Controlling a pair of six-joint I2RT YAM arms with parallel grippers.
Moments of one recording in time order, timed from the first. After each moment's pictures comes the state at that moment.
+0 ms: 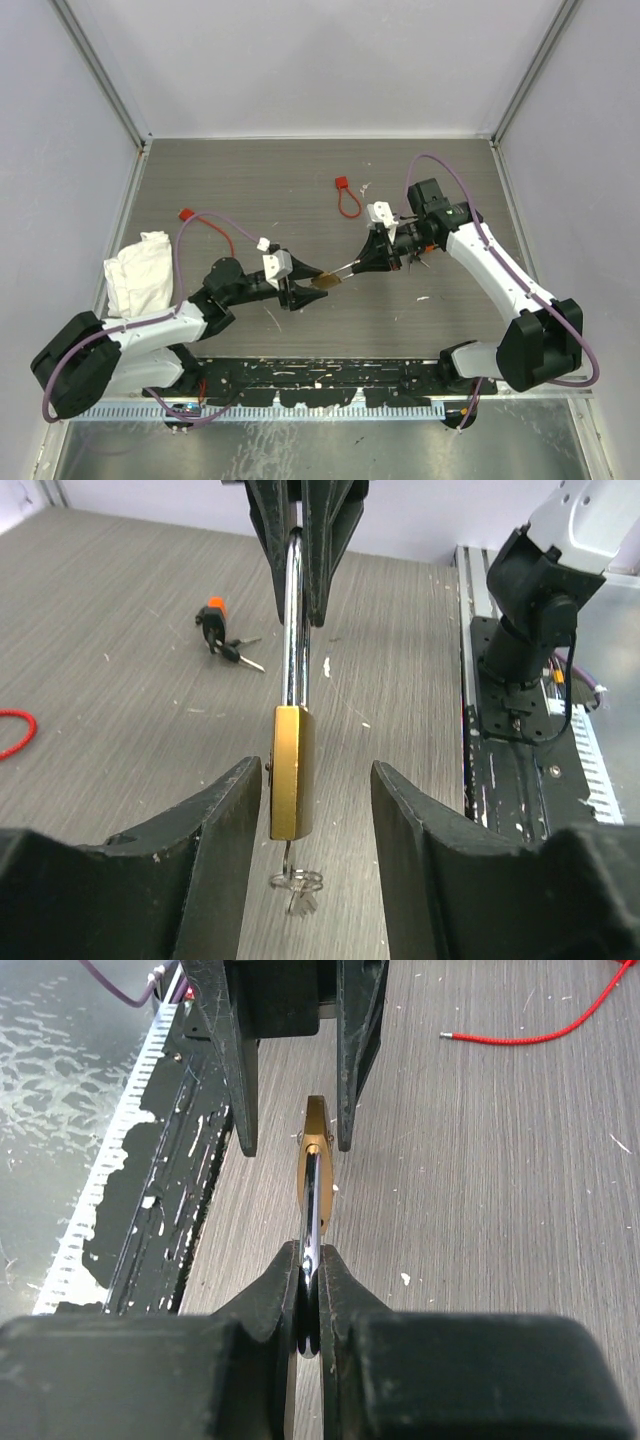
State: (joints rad) left arm -0.80 1.14 0.35 0.86 0.57 -0.07; right arm 0.32 1.31 1.09 -0.90 -1.25 -1.05
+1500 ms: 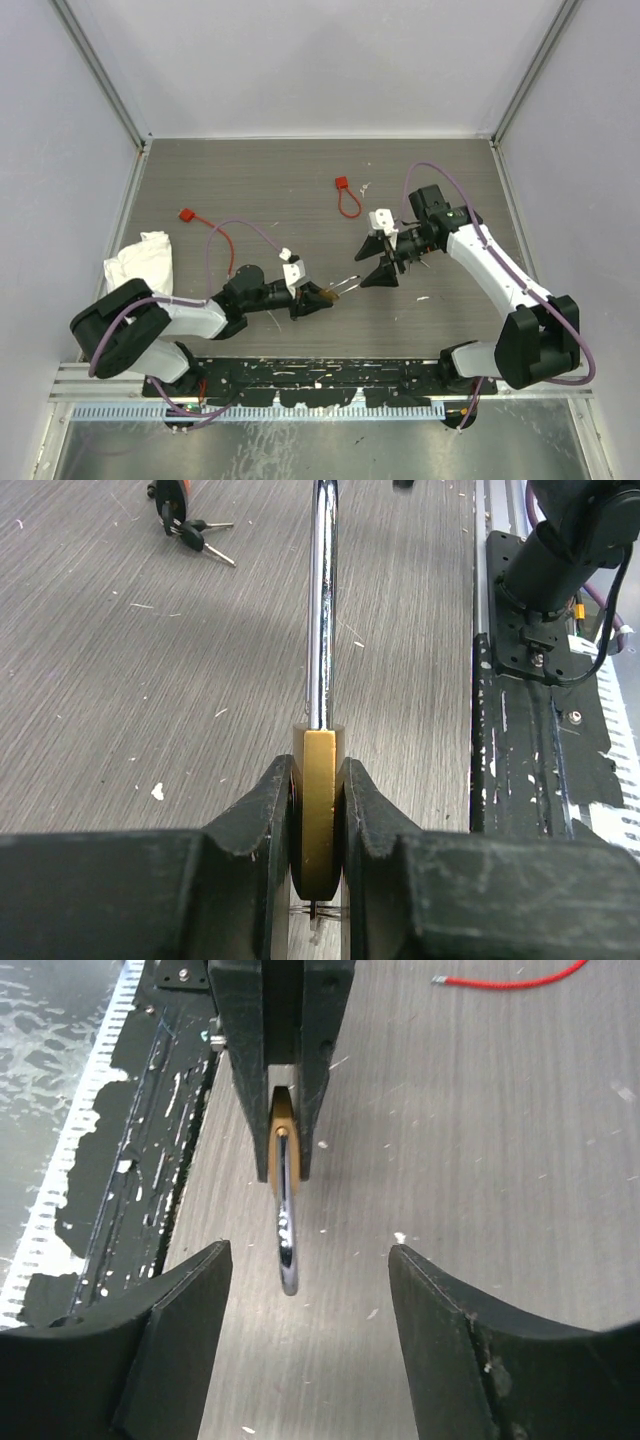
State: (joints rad) left arm -0.85 1.40 0.32 0.96 0.52 -0.09; right arm 0.29 1.33 1.07 -0.95 -1.18 -1.17
